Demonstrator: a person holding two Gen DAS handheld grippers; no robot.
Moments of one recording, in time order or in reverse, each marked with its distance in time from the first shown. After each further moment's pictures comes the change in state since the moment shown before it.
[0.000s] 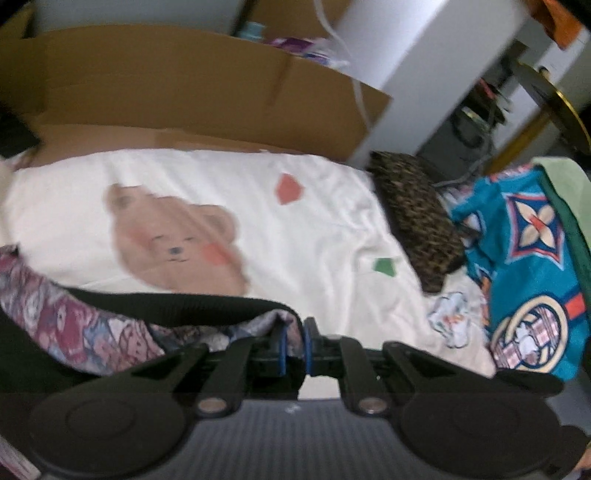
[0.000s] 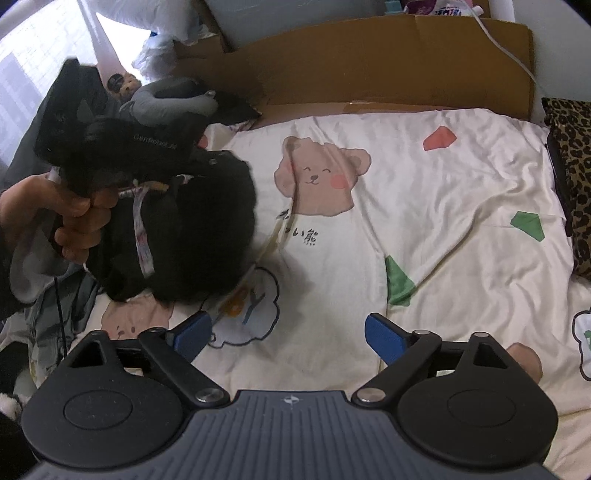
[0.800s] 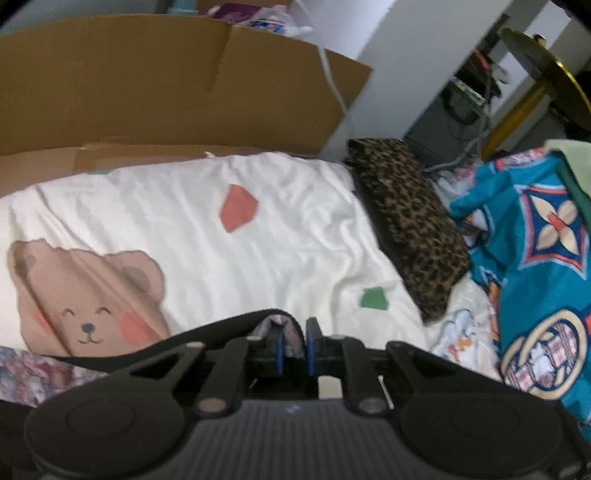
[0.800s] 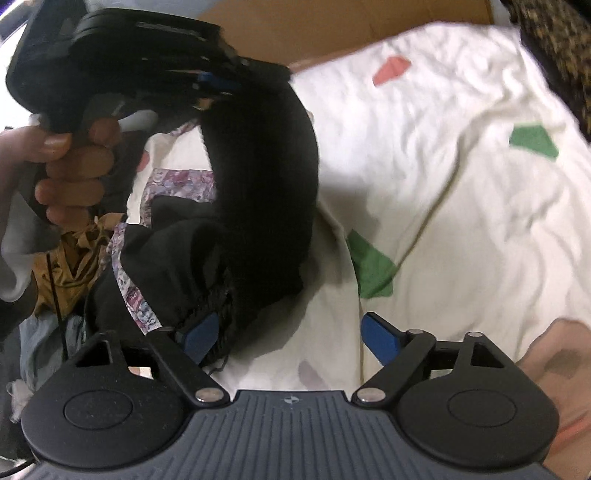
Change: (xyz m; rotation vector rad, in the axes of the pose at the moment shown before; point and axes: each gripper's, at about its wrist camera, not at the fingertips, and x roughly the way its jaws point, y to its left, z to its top) left arm 0.116 -0.017 0.069 0.048 0.051 -0.011; right arm 0.086 -0.072 -0.003 0.273 0.050 0.044
